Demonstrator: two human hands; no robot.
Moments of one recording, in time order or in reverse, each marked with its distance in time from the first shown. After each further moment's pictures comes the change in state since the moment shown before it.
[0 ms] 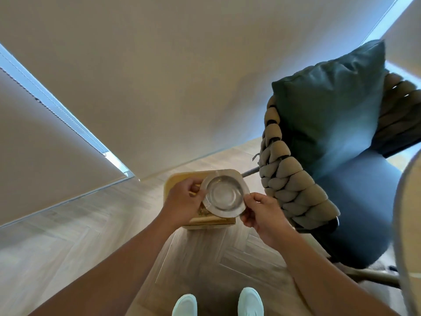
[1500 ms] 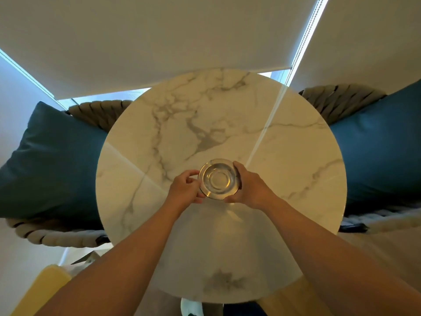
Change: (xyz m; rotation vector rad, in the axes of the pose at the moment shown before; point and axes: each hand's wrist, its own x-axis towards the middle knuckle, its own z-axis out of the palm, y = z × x) left_hand -0.257 0.302 0.487 0.299 -0.764 0.132; right_hand -0.339 0.077 -0.503 -0.339 0.664 -0.091
